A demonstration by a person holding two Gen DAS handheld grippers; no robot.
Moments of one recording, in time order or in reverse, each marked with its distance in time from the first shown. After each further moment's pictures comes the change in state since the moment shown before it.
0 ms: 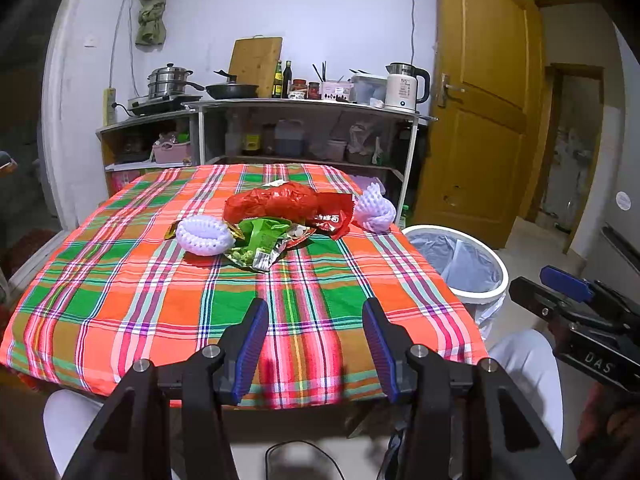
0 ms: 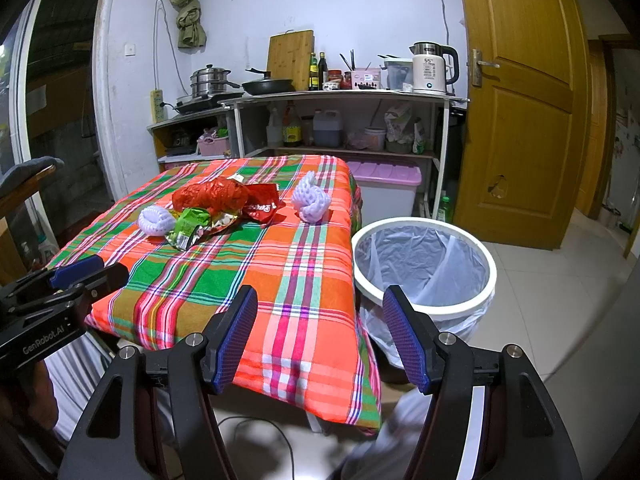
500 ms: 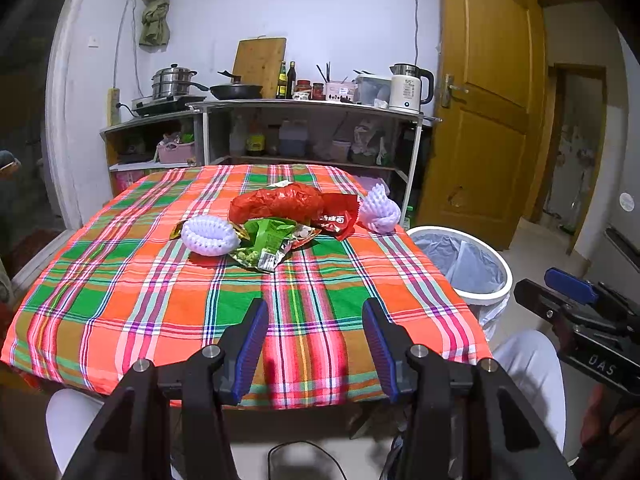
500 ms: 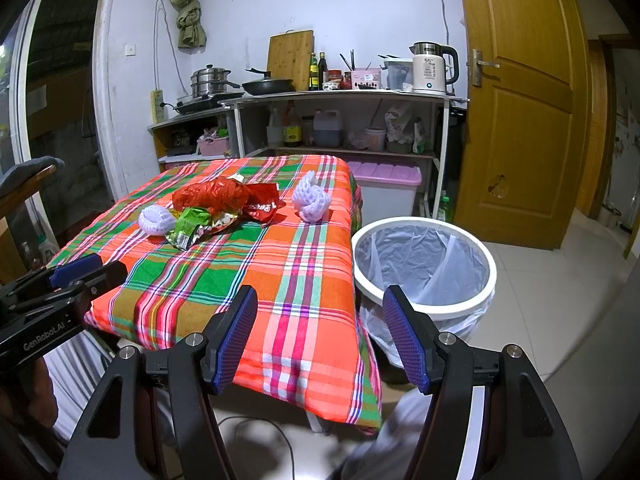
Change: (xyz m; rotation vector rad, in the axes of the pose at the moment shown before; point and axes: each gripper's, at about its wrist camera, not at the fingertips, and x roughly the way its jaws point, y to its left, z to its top) left arm 0.000 0.002 0.000 0.000 -0.001 0.014; right arm -0.001 0.000 0.000 0.002 -0.001 0.000
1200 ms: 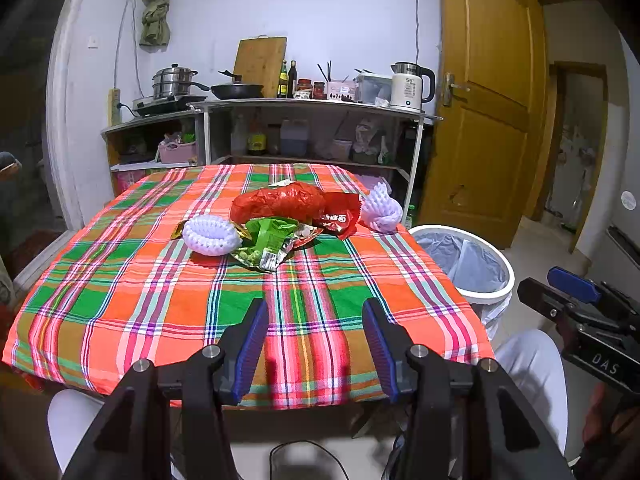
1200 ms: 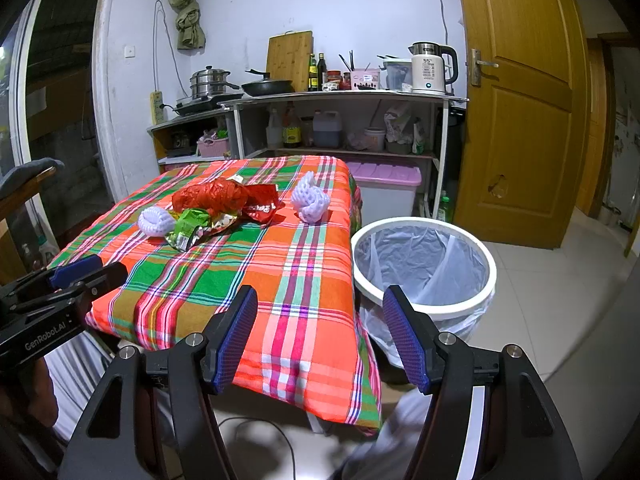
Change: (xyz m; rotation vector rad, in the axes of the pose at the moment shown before) left arm 0.002 0.002 0.000 -0.001 0.002 0.006; right arm 0.000 -0.001 0.002 0.002 -0.002 0.001
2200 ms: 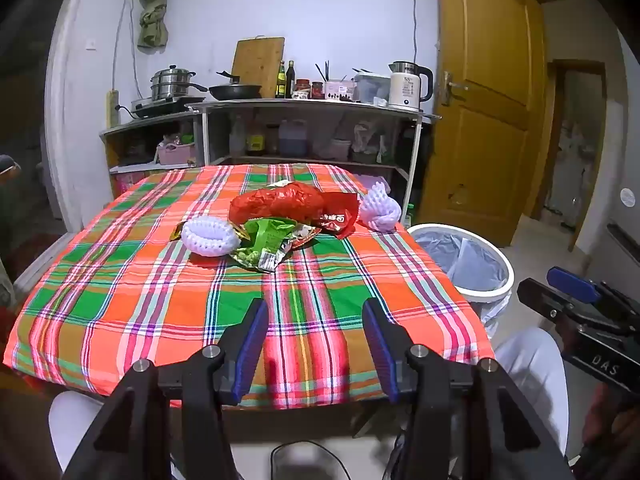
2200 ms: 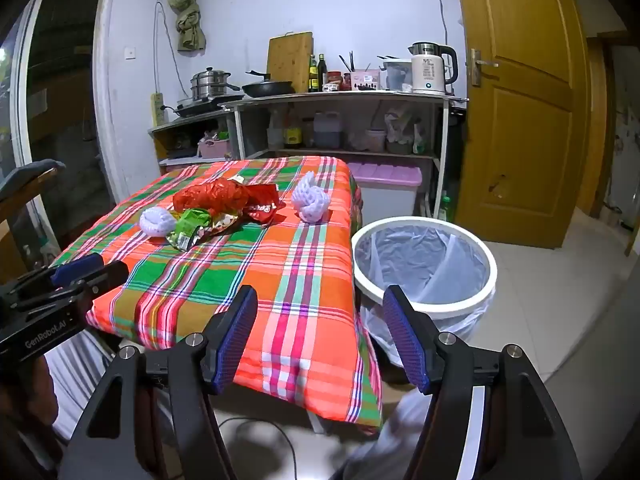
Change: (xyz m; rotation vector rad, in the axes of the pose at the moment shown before) left arm -0.001 -0.003 0.000 0.014 -0.007 0.006; right arm -0.001 0.000 -0.001 -0.001 -0.007 0.001
